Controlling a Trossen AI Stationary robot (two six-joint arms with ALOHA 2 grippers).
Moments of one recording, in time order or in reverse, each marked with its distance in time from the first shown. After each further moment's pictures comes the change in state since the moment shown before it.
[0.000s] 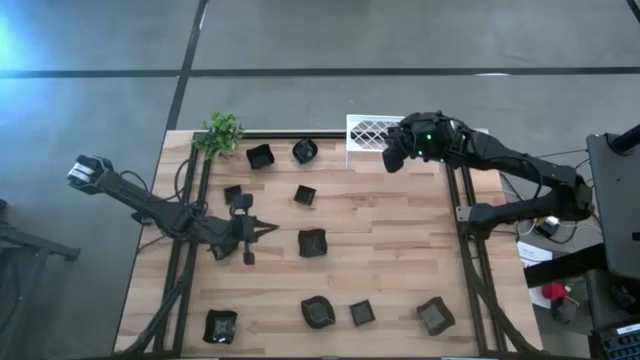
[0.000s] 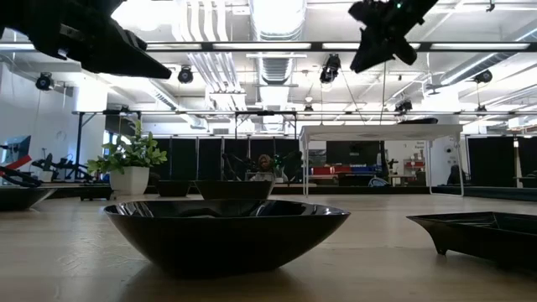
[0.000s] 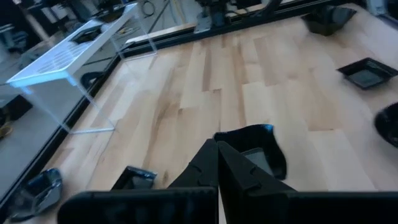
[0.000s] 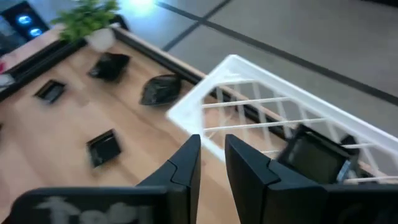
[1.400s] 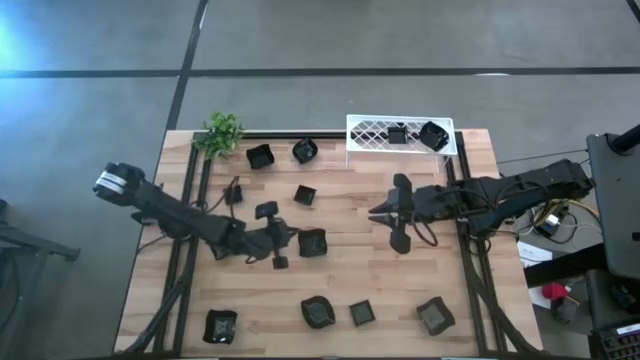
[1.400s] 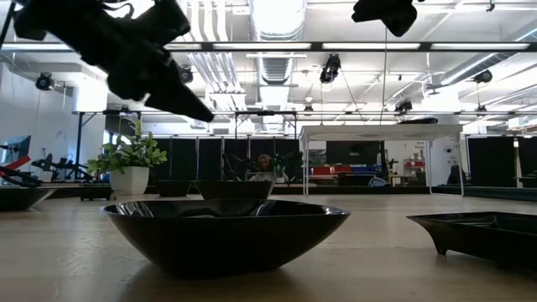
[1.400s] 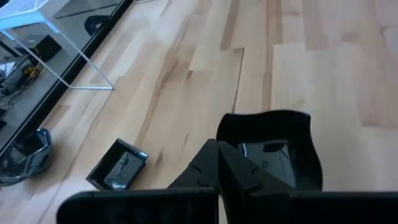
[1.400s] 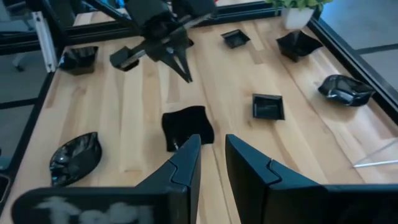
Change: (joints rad) left arm 0.049 0.490 0.239 -0.009 -0.074 -0.167; right arm 0.626 -0.019 -0.123 0.161 -0.002 -0.090
